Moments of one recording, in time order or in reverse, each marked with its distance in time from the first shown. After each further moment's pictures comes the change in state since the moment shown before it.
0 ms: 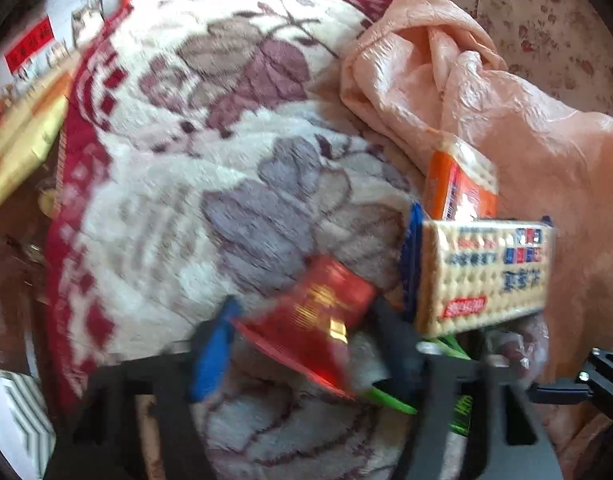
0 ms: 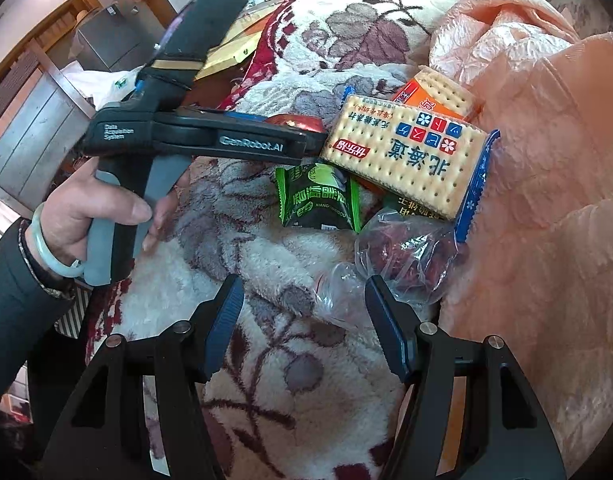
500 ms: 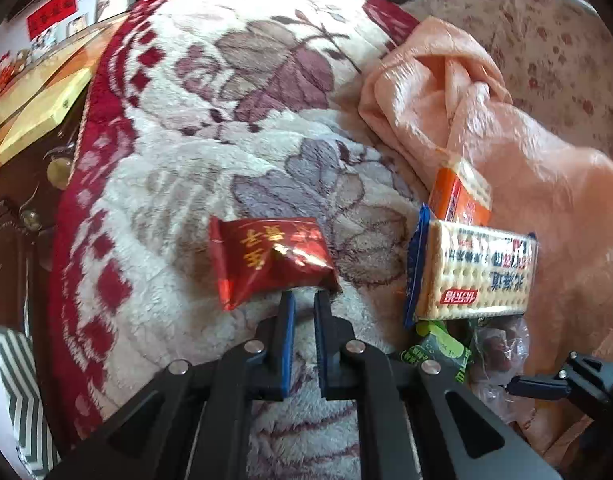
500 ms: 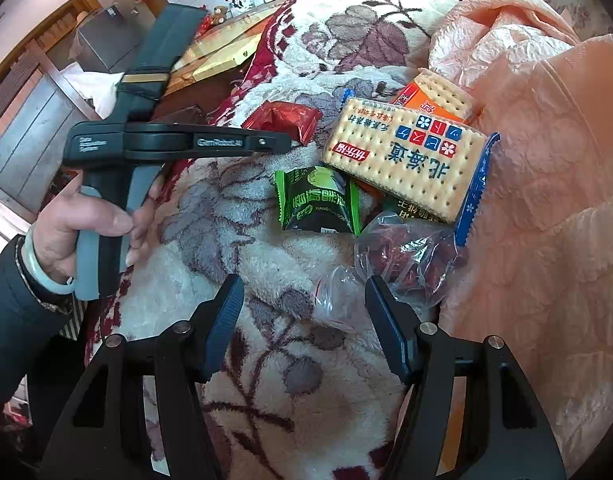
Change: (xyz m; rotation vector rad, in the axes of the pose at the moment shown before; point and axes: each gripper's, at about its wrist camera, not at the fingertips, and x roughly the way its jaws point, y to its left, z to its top) left arm -0.024 0.021 -0.016 -0.118 -0.050 -0.045; right arm 0.001 -0.001 0.002 0.000 -0.007 -0.001
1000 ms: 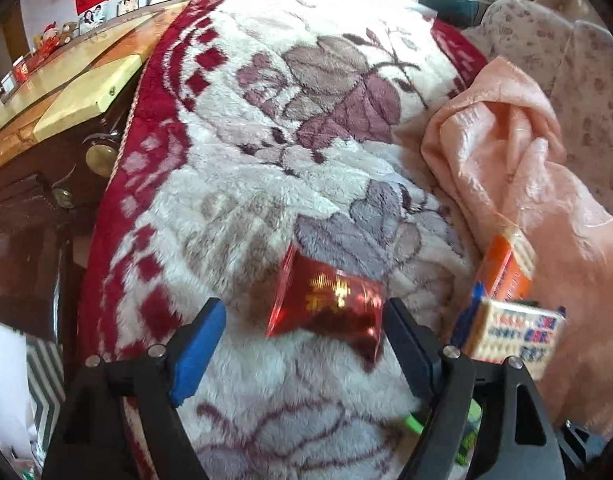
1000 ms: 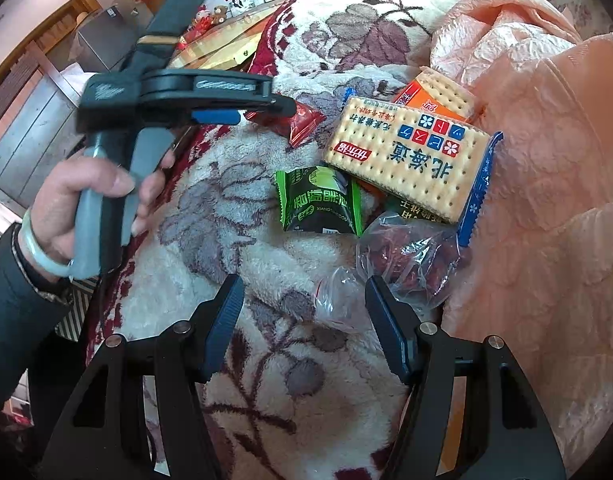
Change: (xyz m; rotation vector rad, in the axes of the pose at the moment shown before) left arm 0.011 0.016 0.036 -0.120 -0.001 0.120; right arm 0.001 0.000 0.001 -0.001 0.003 0.004
